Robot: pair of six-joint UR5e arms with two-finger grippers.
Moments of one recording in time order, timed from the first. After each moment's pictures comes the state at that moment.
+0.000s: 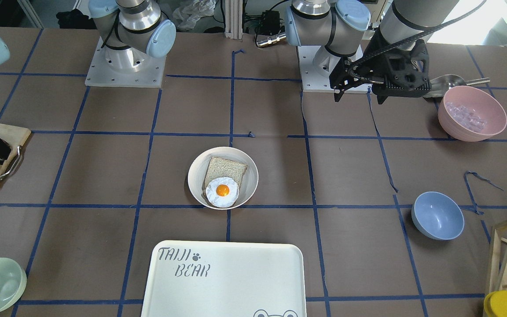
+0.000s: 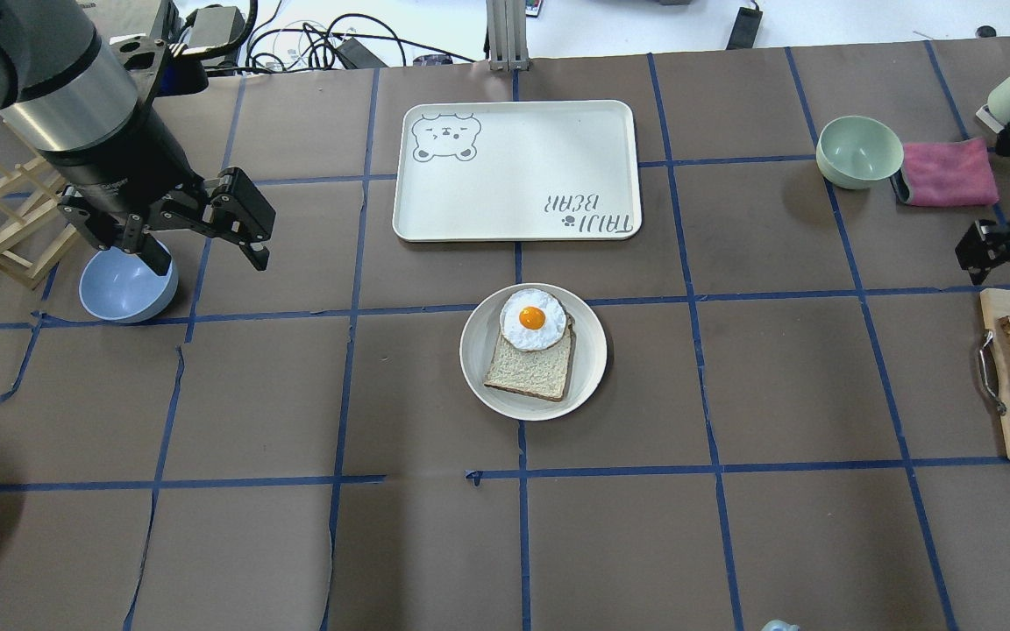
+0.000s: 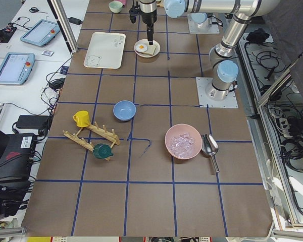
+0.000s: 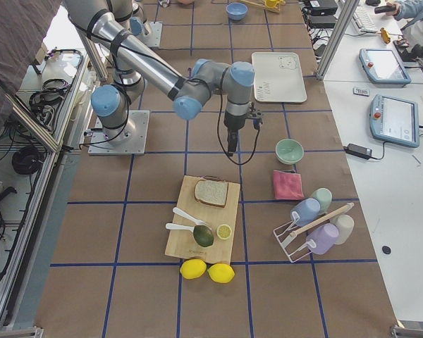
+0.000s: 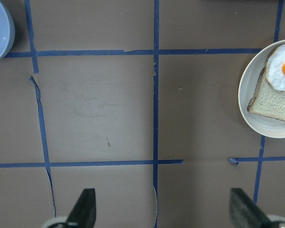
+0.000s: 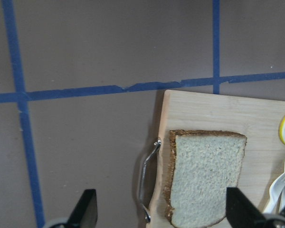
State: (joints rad) left arm -1.51 -1.51 -1.61 -1.69 1.55 0.07; right arm 1.01 -1.39 1.95 -2.25 -1.83 -0.51
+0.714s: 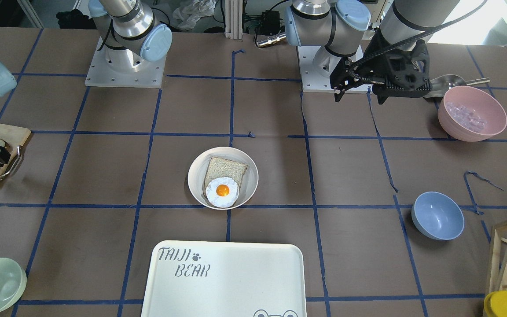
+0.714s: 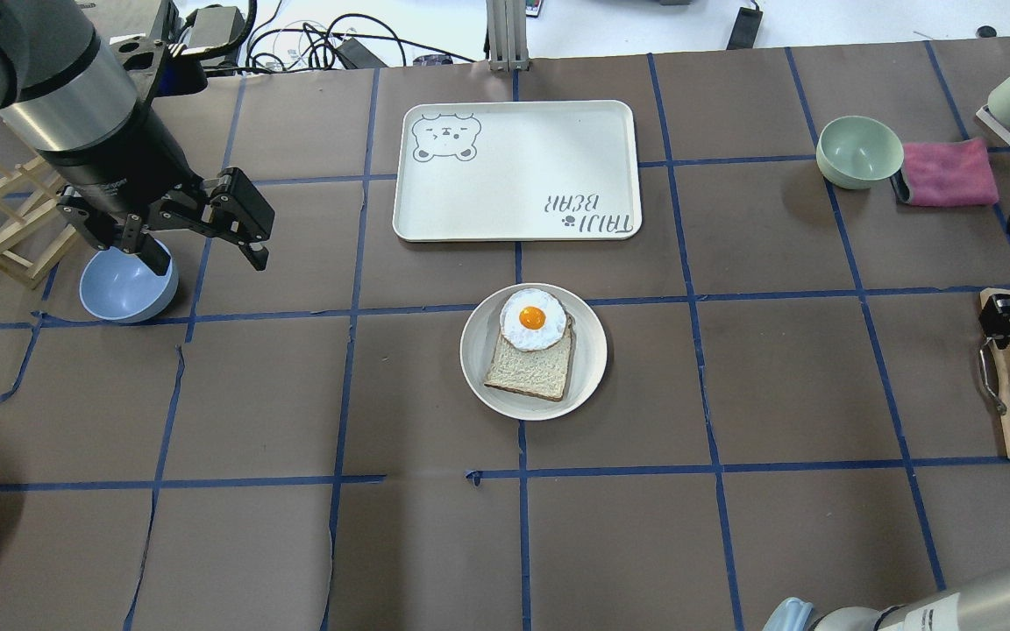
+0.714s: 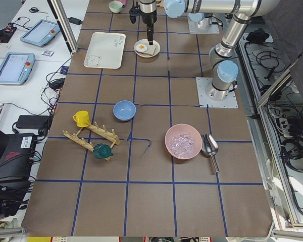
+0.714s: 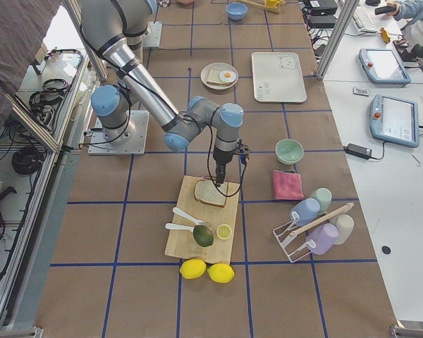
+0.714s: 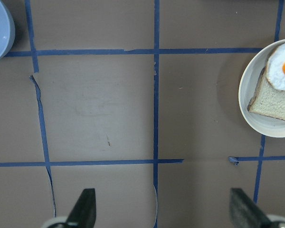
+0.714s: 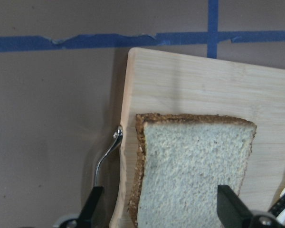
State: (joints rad) left arm -1.51 -1.51 -1.61 -1.69 1.55 0.07; right arm 0.92 -1.27 2.03 -2.40 -1.89 -0.60
